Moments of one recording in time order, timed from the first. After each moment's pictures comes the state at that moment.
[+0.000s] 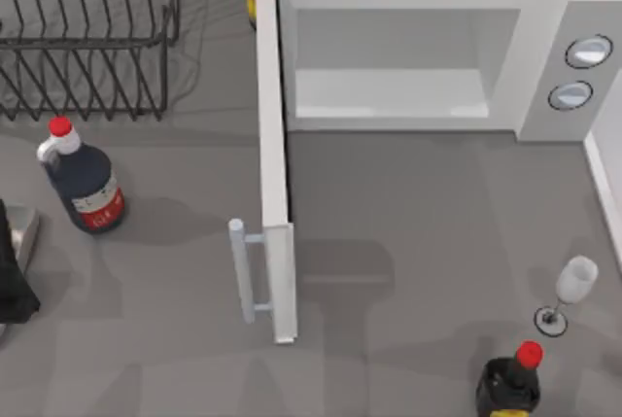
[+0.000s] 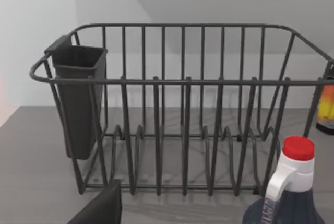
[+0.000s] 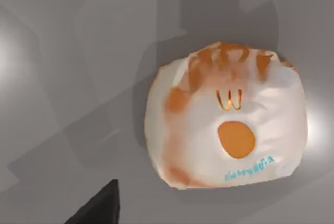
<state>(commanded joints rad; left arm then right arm) 0.00 0.00 0.00 0.00 0.00 0.00 0.05 1.28 0.72 -0.93 0.00 -1.00</state>
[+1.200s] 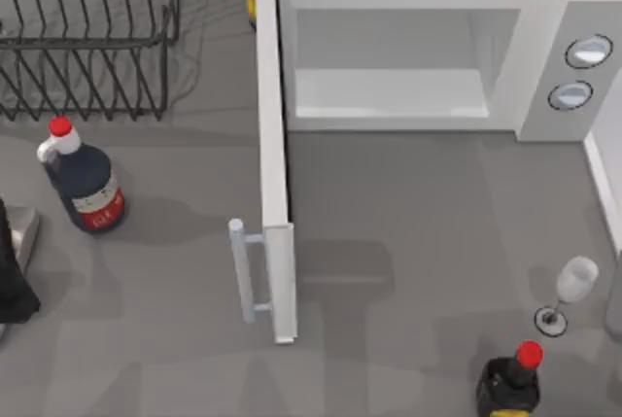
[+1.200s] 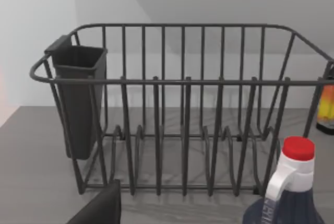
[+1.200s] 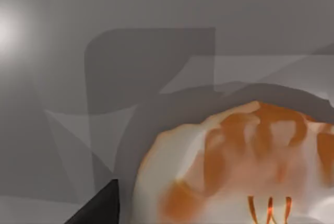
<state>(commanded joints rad) 0.00 0.00 0.00 0.00 0.00 0.00 0.06 1.51 0.61 -0.65 0.00 -1.06</state>
